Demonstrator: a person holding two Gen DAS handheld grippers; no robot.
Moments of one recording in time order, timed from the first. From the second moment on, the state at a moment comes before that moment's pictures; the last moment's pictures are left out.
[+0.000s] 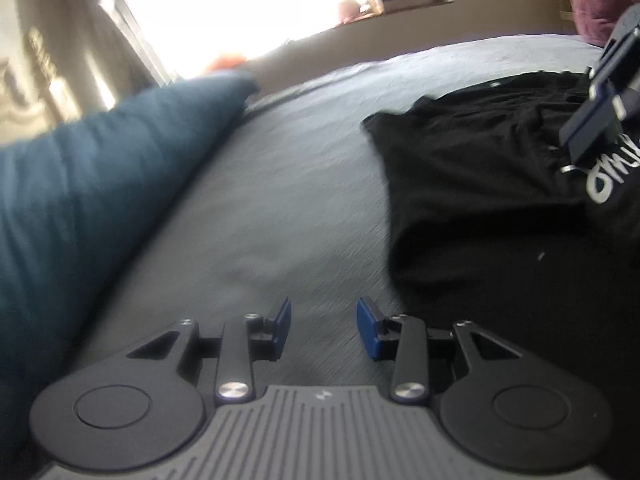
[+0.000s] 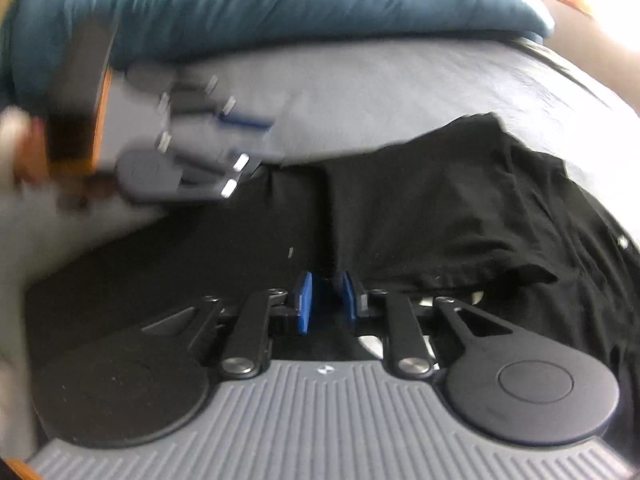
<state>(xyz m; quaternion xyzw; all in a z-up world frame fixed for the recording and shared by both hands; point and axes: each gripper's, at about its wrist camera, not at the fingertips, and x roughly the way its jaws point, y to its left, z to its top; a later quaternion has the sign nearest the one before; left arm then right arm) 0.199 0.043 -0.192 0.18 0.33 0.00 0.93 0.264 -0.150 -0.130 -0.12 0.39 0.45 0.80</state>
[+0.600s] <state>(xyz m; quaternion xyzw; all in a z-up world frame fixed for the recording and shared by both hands) 0.267 -0.046 -0.200 0.17 0.31 -0.13 0.93 0.356 -0.200 -0.184 0.05 0.40 0.25 0.88</state>
